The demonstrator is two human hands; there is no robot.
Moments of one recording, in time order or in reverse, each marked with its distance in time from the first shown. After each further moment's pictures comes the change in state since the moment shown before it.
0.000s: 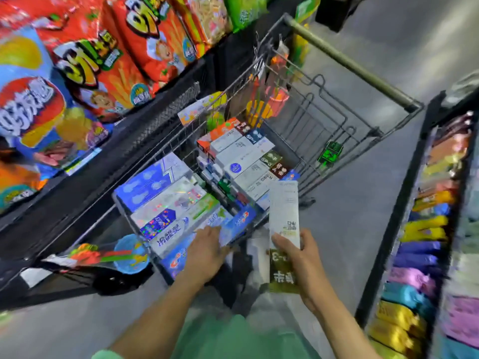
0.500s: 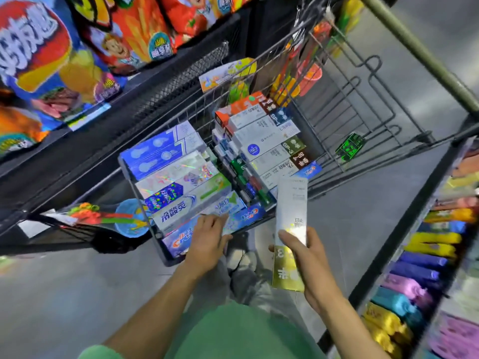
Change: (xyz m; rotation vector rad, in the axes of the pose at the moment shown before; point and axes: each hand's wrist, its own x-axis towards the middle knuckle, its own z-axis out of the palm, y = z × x) left_hand 0.003 -0.032 0.040 -0.033 0.145 0.079; right_hand 0.036 0.014 0.006 -0.068 -0.044 0.131
